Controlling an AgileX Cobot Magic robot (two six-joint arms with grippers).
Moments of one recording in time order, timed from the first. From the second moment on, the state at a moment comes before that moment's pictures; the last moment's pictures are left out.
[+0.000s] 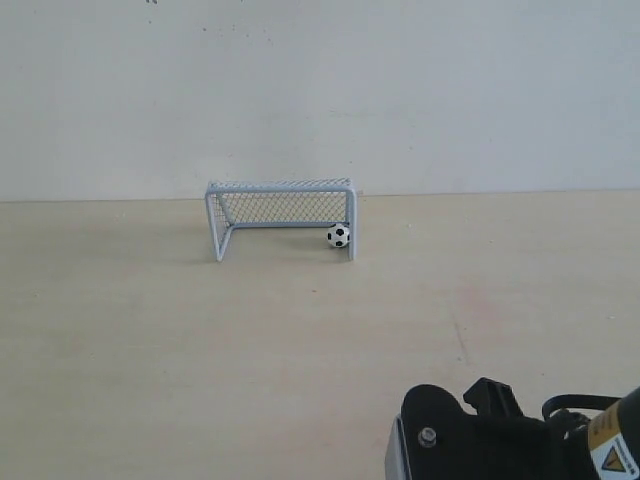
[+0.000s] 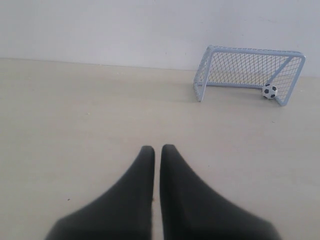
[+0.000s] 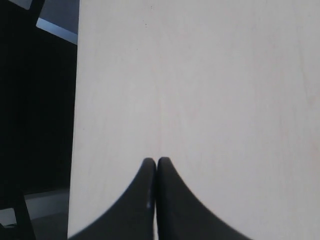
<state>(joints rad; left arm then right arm) 0.10 0.00 0.00 -0.15 0.30 0.05 0.88 1.16 -0.64 0.42 0.76 -0.98</state>
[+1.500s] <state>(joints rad) 0.10 0.00 0.00 -0.15 0.30 0.05 0.58 0.67 -0.64 0.45 0.74 -0.84</state>
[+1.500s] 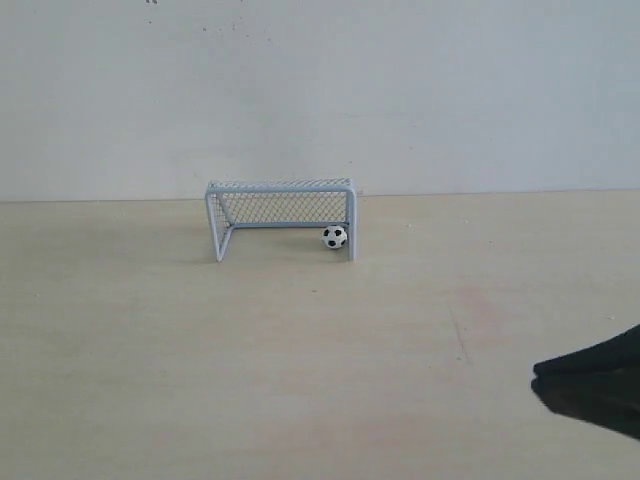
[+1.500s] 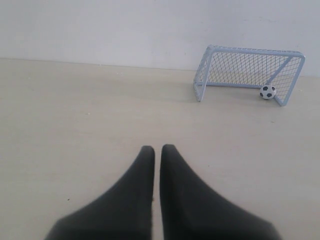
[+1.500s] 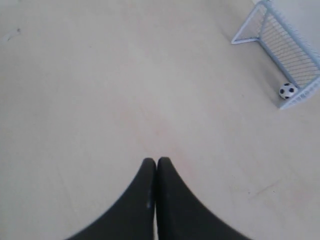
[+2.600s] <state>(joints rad) 0.10 0.00 0.00 -0.15 0.30 0.05 0.08 0.00 -0.61 0.51 0.67 -0.47</state>
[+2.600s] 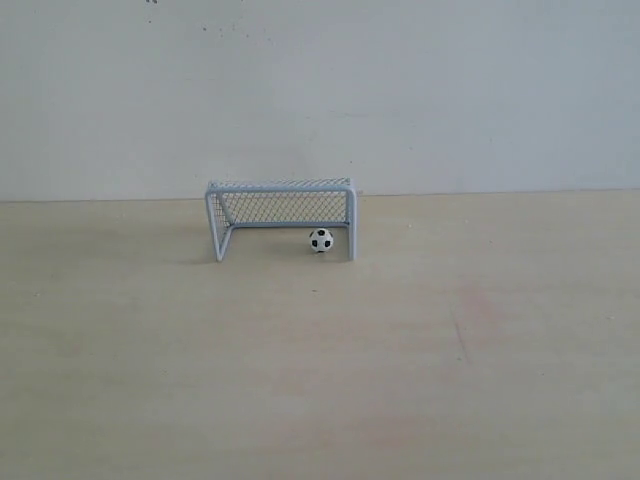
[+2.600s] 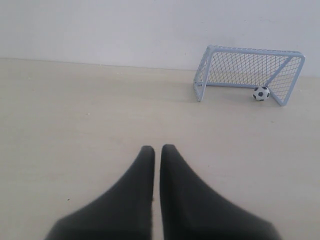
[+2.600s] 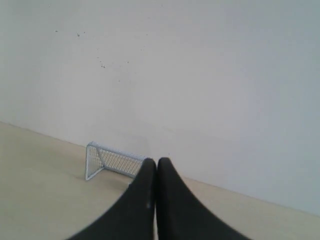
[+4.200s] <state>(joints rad) 0.10 0.00 0.00 -0.15 0.30 0.05 0.08 0.00 -0.01 0.04 0.13 -0.02</state>
